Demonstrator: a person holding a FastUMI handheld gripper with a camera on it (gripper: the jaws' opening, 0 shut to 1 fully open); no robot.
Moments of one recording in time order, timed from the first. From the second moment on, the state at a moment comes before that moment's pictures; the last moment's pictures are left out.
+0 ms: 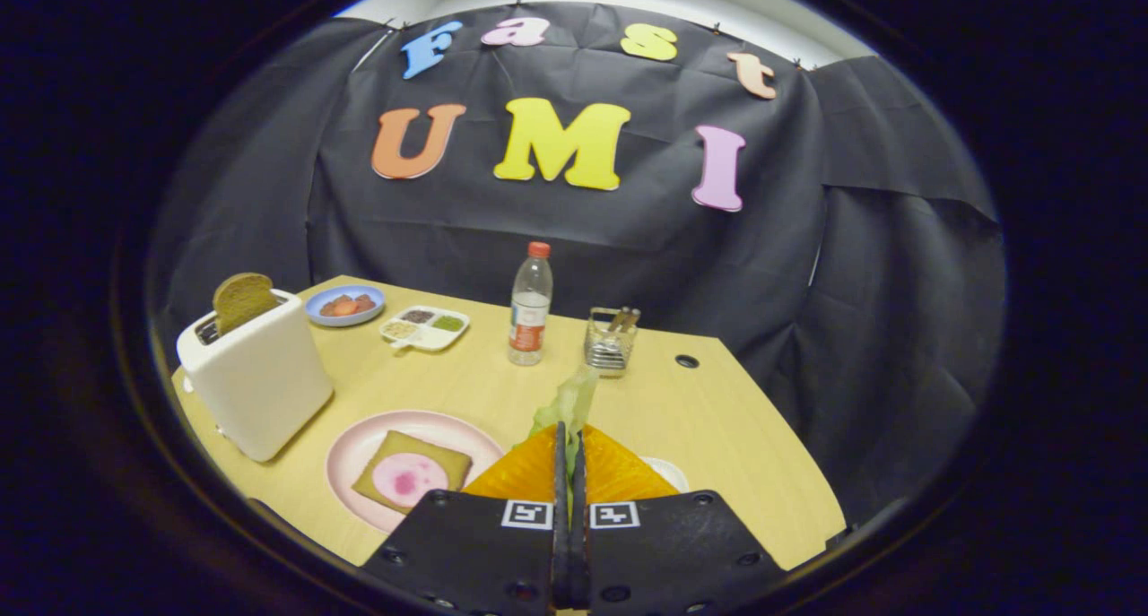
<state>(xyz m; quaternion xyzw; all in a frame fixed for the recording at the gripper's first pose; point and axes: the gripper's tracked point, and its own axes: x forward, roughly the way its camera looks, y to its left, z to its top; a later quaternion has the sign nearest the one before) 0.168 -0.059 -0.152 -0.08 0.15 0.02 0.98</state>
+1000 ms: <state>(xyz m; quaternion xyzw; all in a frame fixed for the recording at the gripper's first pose) 0.202 0.073 -0.244 -0.03 0.22 0.09 0.97</state>
